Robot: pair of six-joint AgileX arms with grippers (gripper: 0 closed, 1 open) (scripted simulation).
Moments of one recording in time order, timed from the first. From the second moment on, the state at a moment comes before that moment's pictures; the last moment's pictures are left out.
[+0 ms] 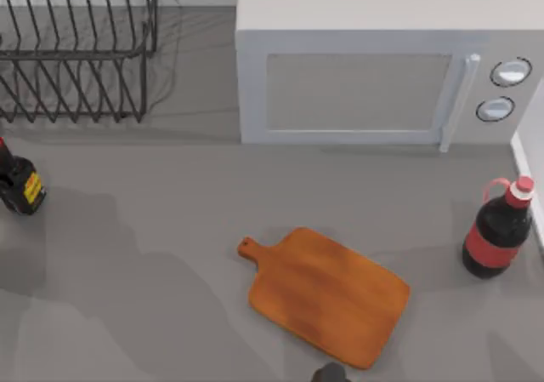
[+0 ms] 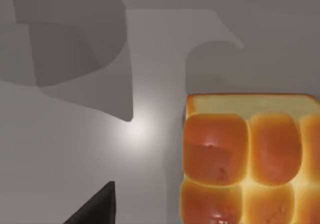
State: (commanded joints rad) left arm 0.28 1.87 1.17 -0.87 0.00 0.15; right arm 0.00 0.00 0.00 0.00 0.00 0.00
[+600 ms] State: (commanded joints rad) left arm 0.28 1.94 1.09 -0.72 0.00 0.15; right arm 0.00 0.00 0.00 0.00 0.00 0.00
